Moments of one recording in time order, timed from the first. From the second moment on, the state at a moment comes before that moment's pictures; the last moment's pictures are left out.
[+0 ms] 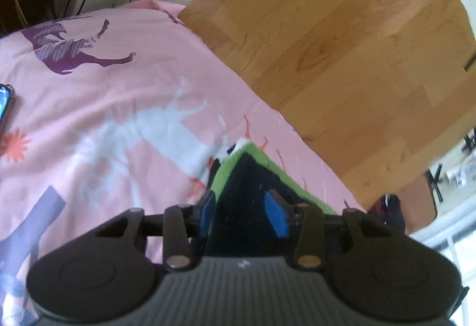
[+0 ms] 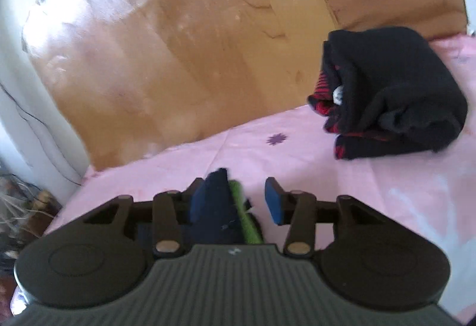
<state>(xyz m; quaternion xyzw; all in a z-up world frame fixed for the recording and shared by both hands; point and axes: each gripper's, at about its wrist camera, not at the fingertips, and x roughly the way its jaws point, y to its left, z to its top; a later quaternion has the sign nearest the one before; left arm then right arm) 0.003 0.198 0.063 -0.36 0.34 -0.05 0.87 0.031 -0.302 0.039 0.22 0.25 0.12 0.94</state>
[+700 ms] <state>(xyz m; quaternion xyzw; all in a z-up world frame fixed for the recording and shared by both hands) 0.058 0.083 0.050 -0.15 0.31 -0.06 0.94 0.034 -0.310 -0.010 0.30 0.30 0.10 0.90</state>
